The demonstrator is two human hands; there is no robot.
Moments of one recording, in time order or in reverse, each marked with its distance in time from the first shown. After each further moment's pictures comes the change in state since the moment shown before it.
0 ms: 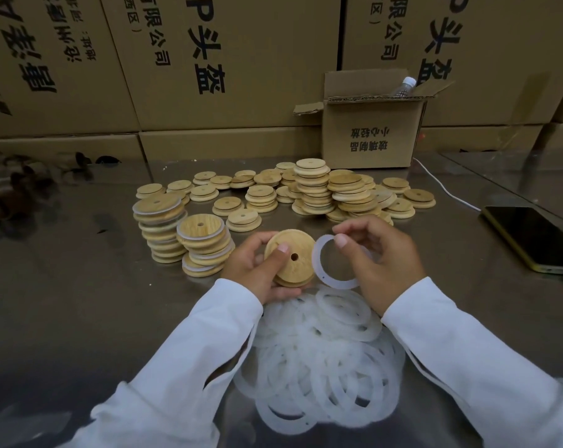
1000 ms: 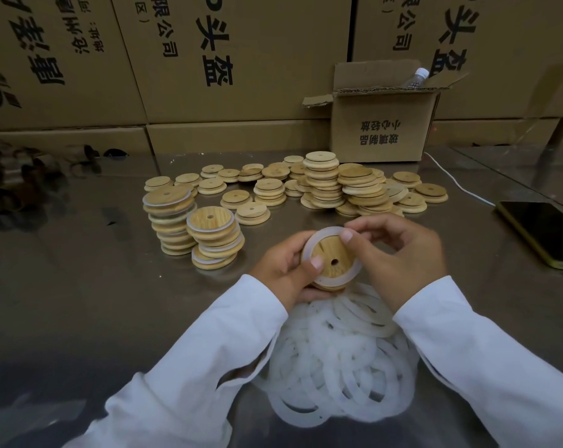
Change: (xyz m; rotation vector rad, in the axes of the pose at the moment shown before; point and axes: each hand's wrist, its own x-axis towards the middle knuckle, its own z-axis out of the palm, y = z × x) left_hand -0.010 -0.001 0.003 0.079 -0.389 0.084; right_hand -0.006 -0.016 0.006 0.063 0.116 0.081
